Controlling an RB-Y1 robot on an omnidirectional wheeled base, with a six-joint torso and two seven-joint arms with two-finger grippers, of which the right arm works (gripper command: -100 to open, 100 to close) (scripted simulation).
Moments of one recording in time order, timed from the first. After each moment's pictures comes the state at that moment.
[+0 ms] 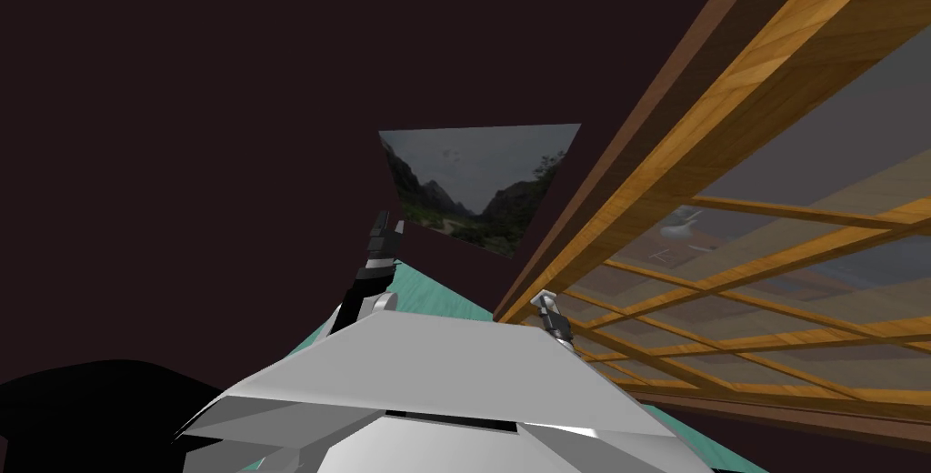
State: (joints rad) arm 0.22 -0.14 -0.58 -0.78 0.41 -1.01 0.98
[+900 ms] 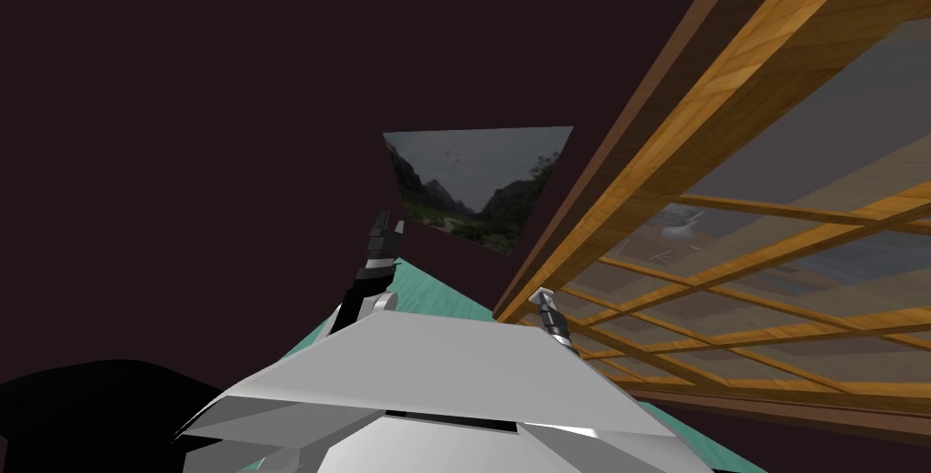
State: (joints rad) arm 0.21 -0.16 -0.52 -0.78 0.35 -1.00 0.76
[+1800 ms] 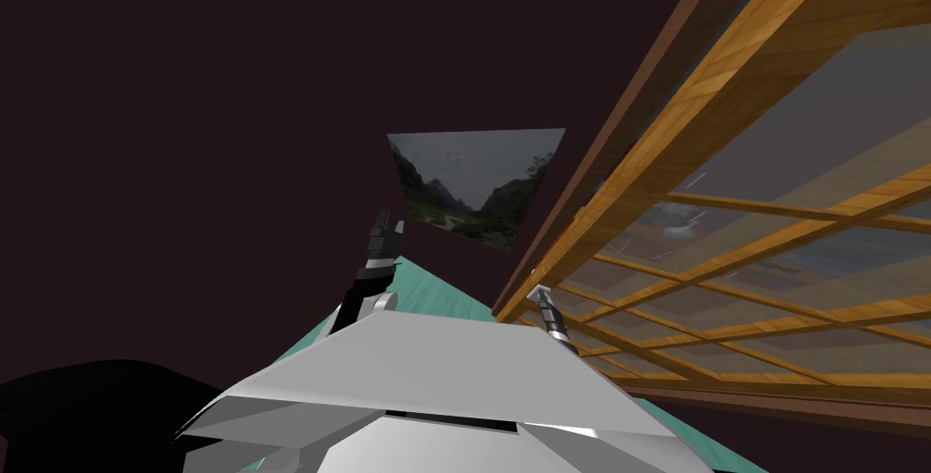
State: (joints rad) arm 0.21 -0.17 -0.46 -0.79 0.28 -0.99 0.53
